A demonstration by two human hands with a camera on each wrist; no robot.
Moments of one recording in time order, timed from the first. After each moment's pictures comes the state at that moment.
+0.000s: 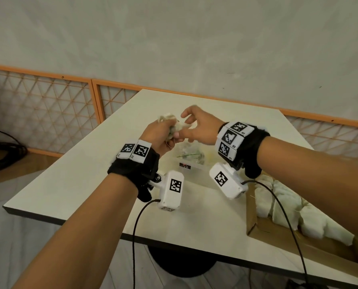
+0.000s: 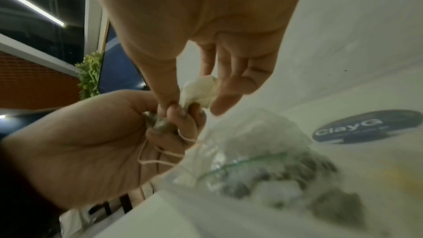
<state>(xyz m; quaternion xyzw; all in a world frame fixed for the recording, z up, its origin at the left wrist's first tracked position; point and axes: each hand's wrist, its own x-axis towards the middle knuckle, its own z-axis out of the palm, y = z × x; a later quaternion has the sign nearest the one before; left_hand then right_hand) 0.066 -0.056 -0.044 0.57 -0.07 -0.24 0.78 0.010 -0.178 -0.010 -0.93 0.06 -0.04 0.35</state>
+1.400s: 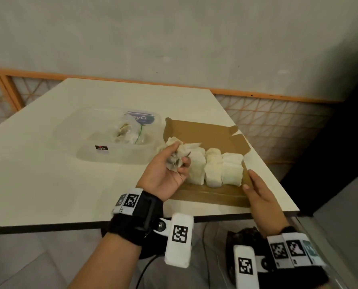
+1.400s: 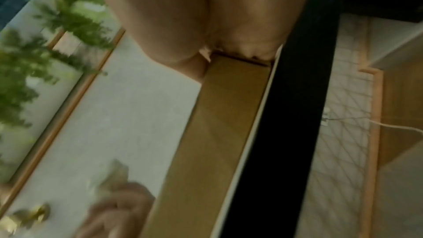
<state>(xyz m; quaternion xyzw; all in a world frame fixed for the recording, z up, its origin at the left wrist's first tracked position) -0.123 -0.158 -0.092 0.25 -0.08 -0.53 0.81 -0.304 -0.286 -0.127 -0.75 0.39 -0.27 0.46</state>
